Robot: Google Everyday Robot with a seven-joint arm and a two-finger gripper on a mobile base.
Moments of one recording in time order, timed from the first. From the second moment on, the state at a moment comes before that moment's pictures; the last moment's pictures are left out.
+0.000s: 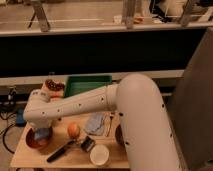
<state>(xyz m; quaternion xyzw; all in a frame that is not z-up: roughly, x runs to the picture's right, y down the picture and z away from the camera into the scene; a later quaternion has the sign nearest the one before) -0.338 0.191 0.754 -0.04 -0.31 -0.74 0.59</state>
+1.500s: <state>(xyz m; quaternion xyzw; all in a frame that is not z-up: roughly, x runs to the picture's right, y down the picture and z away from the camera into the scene) -0.373 0.240 0.716 -0.04 -0.36 -0.76 0.54</state>
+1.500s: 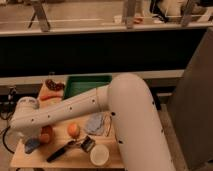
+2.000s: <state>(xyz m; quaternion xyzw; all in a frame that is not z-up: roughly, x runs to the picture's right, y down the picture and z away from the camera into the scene) -0.328 0.246 0.716 -0.07 -0.33 -0.75 0.57</state>
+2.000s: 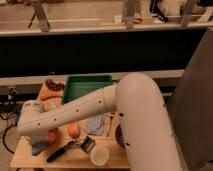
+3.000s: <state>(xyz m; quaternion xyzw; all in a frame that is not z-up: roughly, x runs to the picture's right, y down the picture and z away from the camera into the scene) -0.279 0.216 0.745 -0.08 -0.27 -0.73 0.62</state>
